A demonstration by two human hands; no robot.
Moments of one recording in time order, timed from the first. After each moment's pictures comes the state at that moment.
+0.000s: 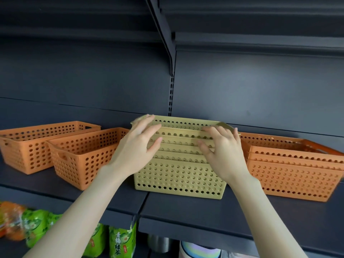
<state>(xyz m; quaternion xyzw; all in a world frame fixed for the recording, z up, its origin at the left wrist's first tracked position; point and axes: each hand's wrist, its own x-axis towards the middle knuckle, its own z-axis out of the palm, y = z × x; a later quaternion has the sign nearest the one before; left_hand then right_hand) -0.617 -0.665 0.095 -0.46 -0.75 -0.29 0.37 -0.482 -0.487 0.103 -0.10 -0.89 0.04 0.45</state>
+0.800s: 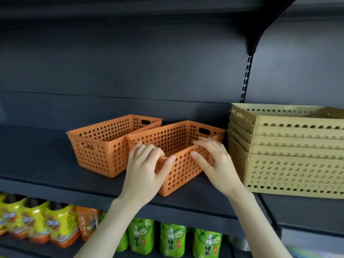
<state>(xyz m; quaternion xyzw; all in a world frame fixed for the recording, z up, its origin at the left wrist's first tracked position) -0.781 -0.865 0.013 -0.43 -0.74 -0.33 0.39 -0.687 -0.685 0.020 -0.03 -0.88 0.23 0.40</state>
